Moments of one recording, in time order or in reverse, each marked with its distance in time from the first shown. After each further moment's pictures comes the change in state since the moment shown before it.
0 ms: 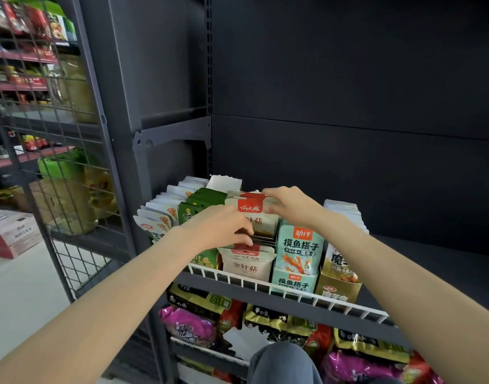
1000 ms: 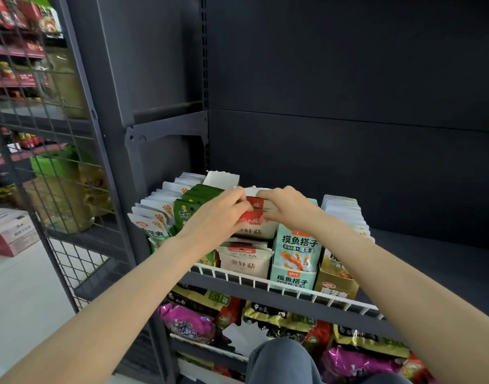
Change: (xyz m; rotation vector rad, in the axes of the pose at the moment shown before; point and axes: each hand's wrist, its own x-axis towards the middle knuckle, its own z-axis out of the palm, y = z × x) left_hand -0.004 0.000 0.020 0.004 0.566 0.083; right_hand 0.001 0.006 0.011 -0.124 0.007 -0.048
